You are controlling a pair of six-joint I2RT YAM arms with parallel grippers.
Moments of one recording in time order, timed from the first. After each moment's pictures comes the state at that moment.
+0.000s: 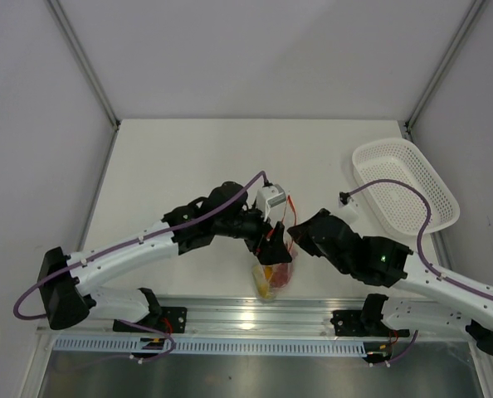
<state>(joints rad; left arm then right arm) -0.99 1.25 1.06 -0.32 0.45 -0.33 1.13 0.89 0.92 -0.68 0.56 1.41</state>
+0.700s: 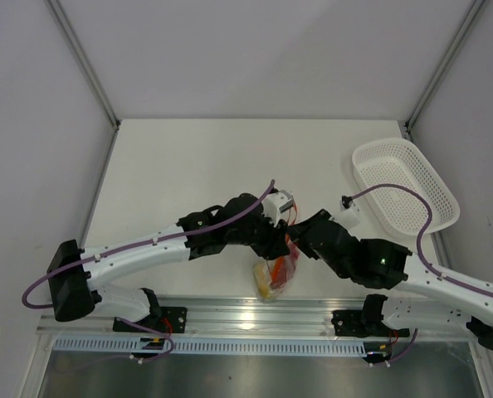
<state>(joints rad) -1.09 1.32 1.06 -0.33 0.17 -0.37 1.20 0.90 0.94 -0.70 0.64 1.53</state>
